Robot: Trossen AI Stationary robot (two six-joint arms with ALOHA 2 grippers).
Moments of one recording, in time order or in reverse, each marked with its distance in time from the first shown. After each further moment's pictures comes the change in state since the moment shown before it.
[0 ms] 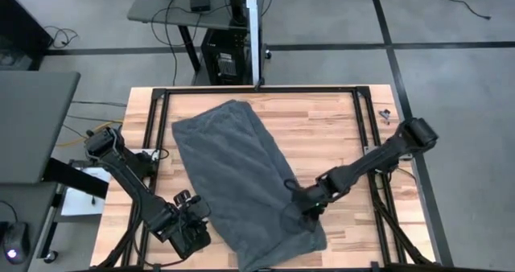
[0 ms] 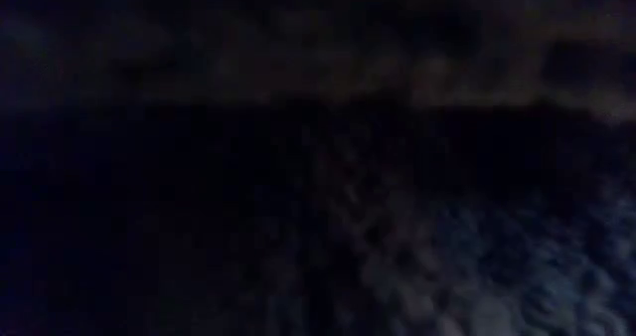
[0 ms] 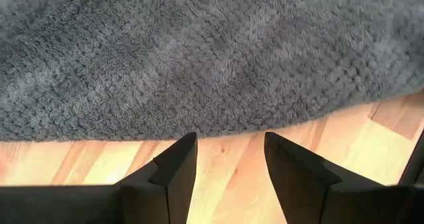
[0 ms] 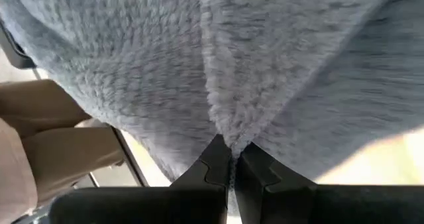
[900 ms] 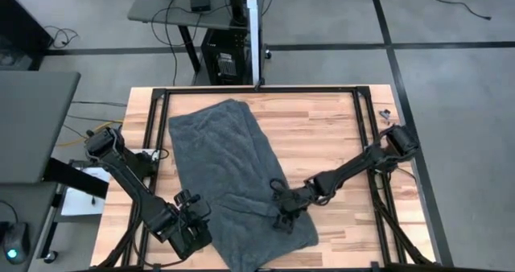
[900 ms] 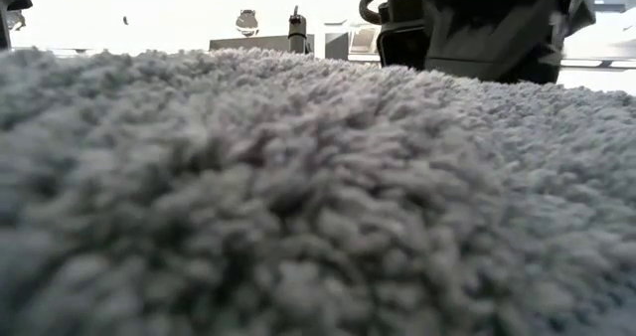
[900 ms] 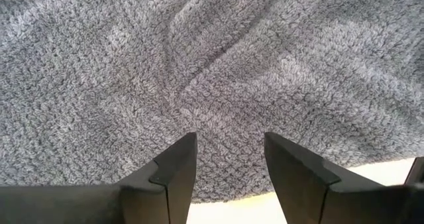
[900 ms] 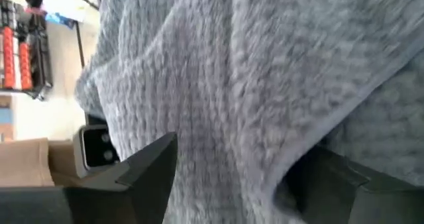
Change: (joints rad) left arm -0.006 0.001 0.000 -0.002 -0.044 -0.022; right arm -0.061 0.152 0.000 0.476 0.132 -0.055
